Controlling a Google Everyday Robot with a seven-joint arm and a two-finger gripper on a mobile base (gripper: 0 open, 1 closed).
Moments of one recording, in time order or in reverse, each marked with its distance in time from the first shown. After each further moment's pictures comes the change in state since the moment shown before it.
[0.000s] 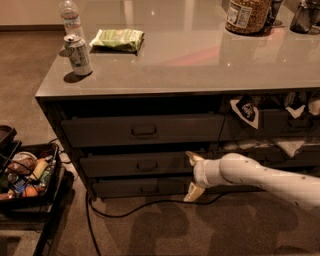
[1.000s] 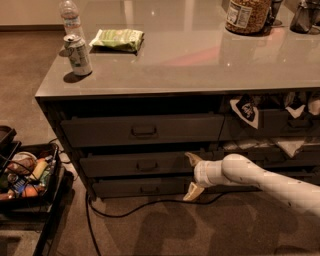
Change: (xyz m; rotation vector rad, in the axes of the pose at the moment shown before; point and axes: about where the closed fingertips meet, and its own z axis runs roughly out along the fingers) arm 0.023 -0.005 0.030 -0.003 -0.087 0.011
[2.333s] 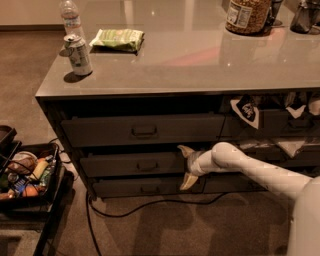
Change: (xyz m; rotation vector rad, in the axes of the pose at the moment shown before) arm 0.009 -0.039 0.048 -0.035 -0.003 -0.111
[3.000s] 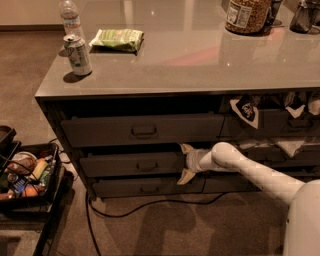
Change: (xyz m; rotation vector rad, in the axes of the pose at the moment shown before) arm 0.009 -0.026 0.017 0.079 -0.057 -0.009
